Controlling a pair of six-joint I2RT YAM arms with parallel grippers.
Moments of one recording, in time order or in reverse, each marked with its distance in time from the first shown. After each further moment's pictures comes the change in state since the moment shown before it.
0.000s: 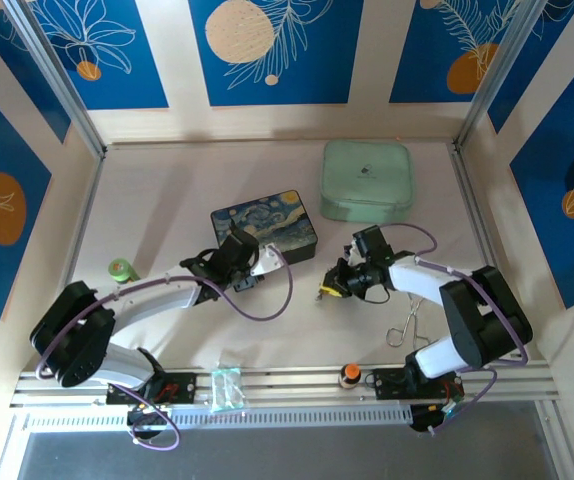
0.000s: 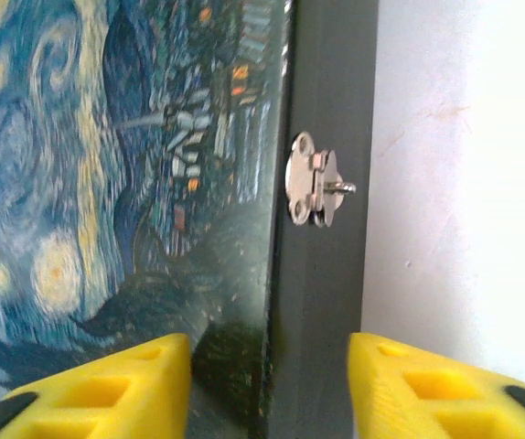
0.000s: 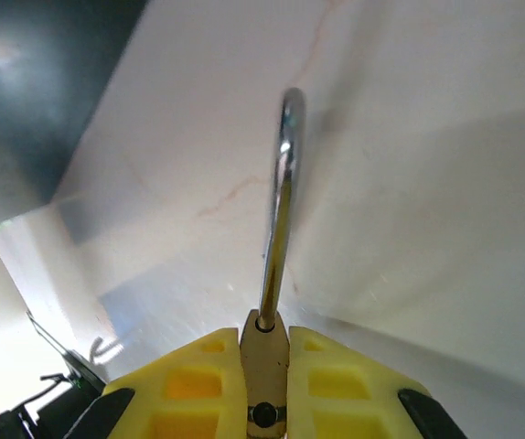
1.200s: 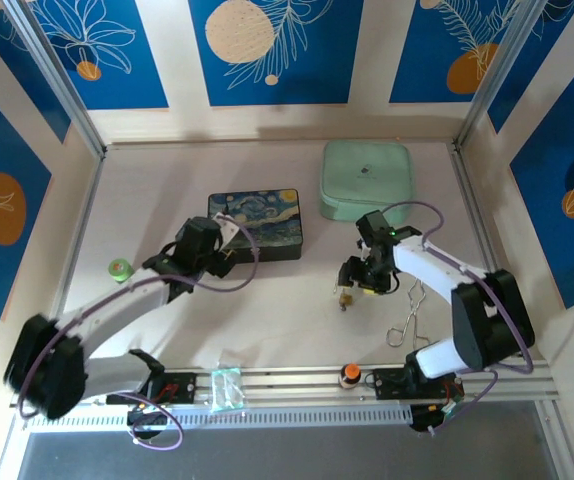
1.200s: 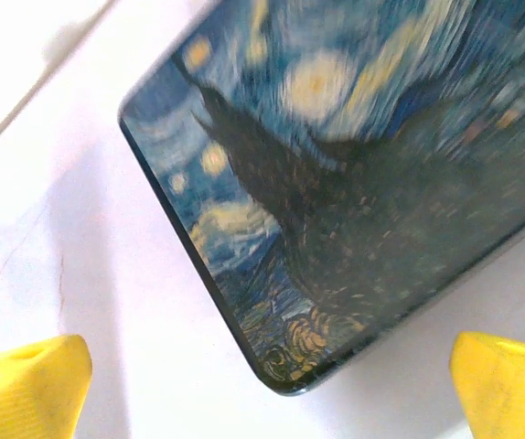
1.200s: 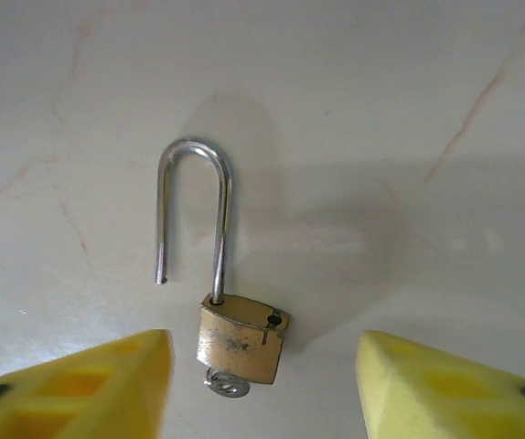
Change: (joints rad) left arm 0.201 -0.239 -0.053 -0.051 -0.116 -0.317; right arm -0.022 -0.049 0.216 -0.513 0.377 -0.285
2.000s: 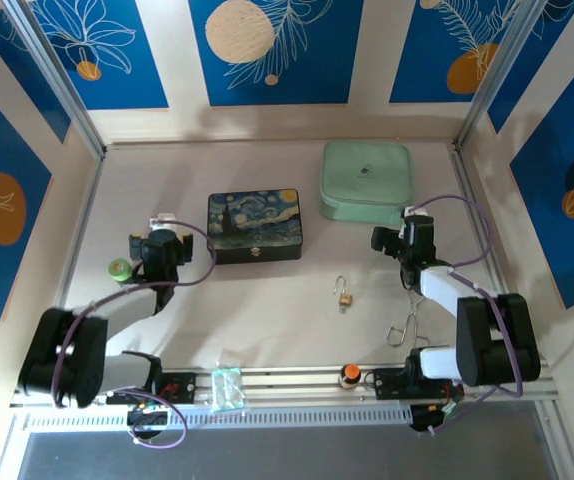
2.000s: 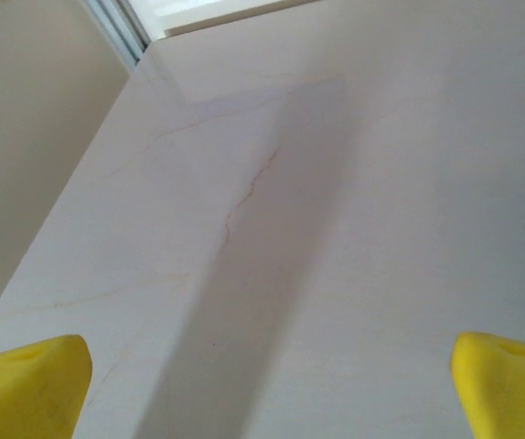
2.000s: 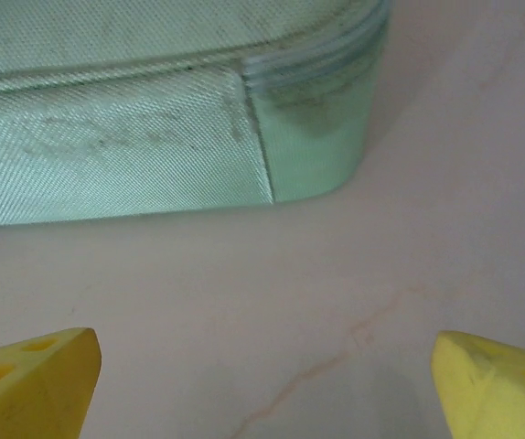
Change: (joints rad) left arm 0.361 0.154 -0.308 0.663 -0.163 -0.212; right arm -0.297 -0.067 -0.349 1.028 0.277 -0.327
